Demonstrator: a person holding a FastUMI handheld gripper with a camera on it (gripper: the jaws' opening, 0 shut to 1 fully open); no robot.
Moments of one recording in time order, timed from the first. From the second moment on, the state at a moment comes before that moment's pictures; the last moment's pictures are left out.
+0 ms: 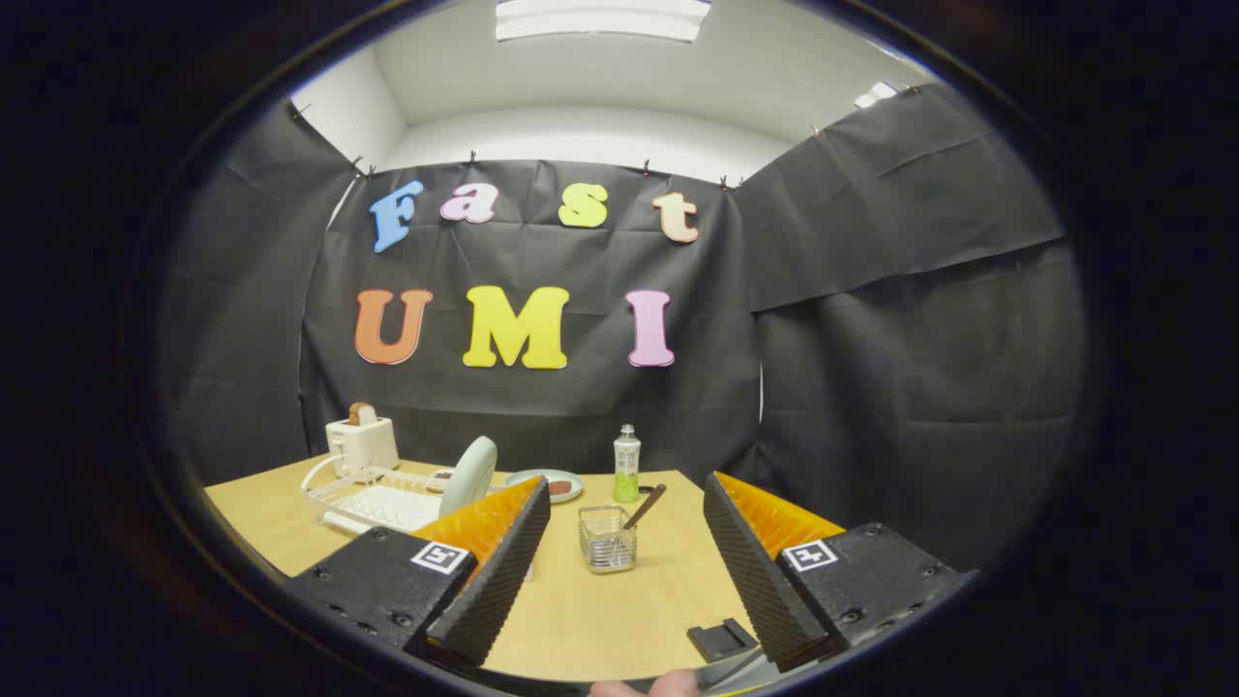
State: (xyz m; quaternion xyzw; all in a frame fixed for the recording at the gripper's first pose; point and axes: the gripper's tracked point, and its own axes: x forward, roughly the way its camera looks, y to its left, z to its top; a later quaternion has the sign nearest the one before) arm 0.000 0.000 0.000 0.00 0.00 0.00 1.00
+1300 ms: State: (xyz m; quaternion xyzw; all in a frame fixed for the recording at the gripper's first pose) arm 0.020 0.044 -0.007 0.01 0.01 0.02 1.00
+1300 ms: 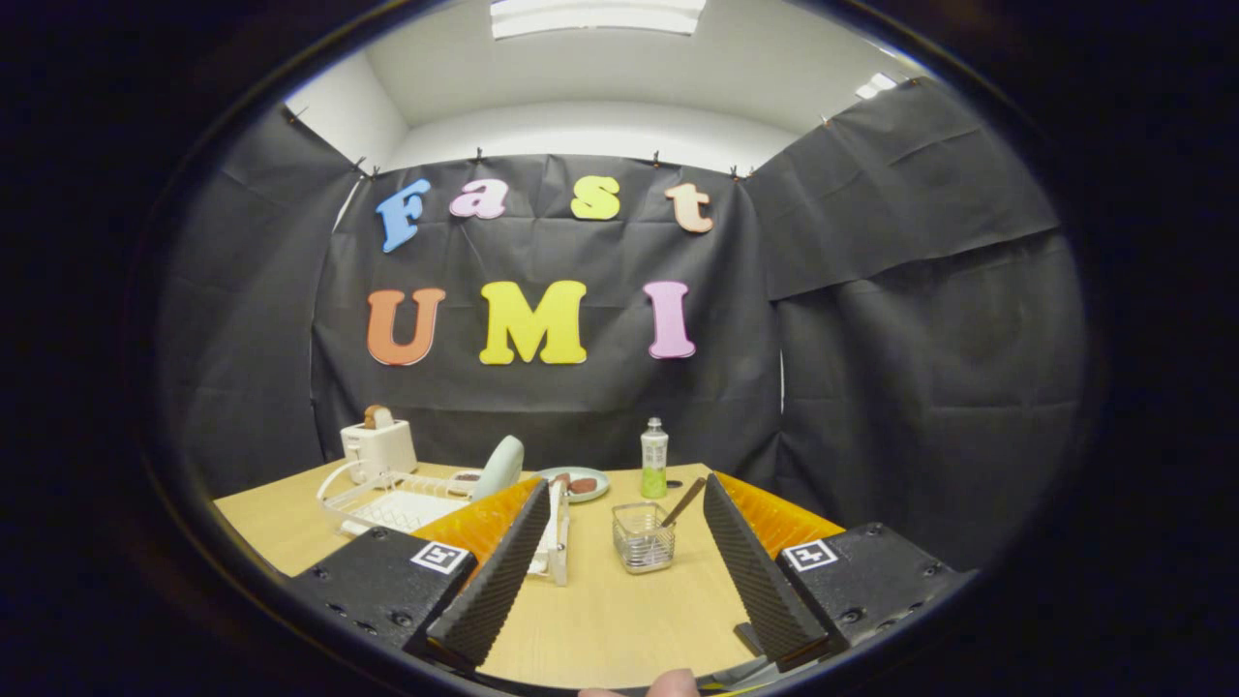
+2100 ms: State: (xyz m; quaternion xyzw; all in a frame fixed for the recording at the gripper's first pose) arm 0.142 0.164 -0.006 0.02 0.06 0.07 1.00
